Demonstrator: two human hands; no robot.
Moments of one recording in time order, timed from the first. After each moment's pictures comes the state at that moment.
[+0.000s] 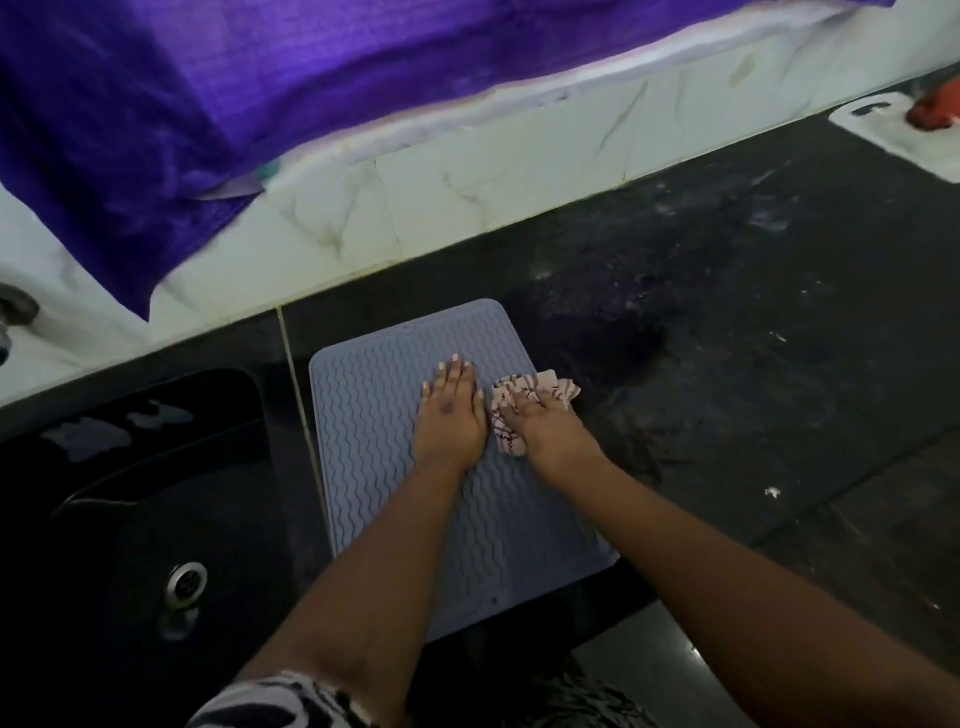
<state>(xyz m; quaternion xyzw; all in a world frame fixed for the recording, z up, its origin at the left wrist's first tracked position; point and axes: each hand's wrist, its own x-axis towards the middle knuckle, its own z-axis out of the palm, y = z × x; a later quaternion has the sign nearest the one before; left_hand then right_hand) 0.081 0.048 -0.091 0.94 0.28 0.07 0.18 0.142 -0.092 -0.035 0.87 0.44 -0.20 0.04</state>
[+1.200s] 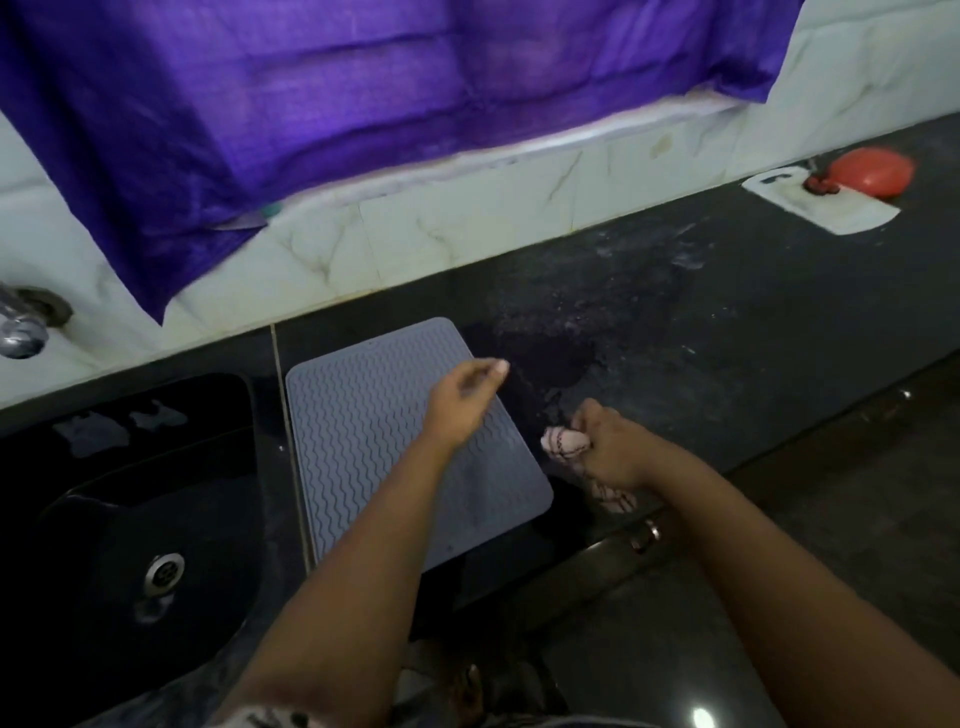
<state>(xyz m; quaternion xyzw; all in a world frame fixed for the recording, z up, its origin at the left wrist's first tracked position) 0.065 -0.056 0.020 0.78 0.25 0.15 0.56 0.130 -0.251 0.062 0.89 0.31 -0.29 -0.16</state>
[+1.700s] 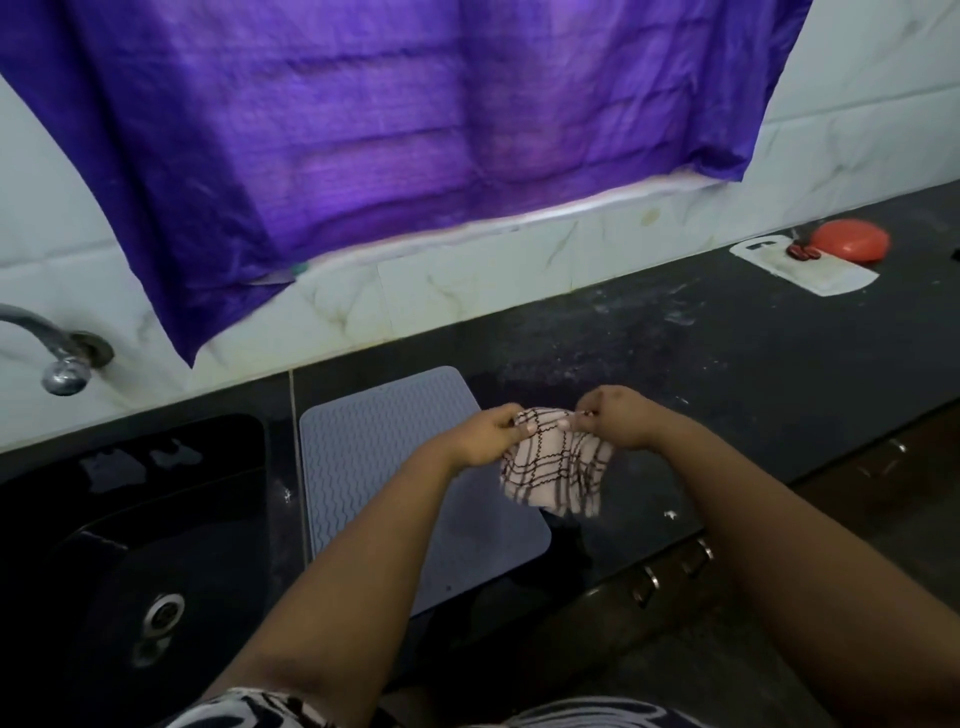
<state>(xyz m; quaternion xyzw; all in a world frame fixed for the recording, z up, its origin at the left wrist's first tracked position) 0.078 -0.064 0.062 0.85 0.14 -0.08 0.50 0.190 -0.236 0.098 0.89 0.34 -0.24 -0.18</state>
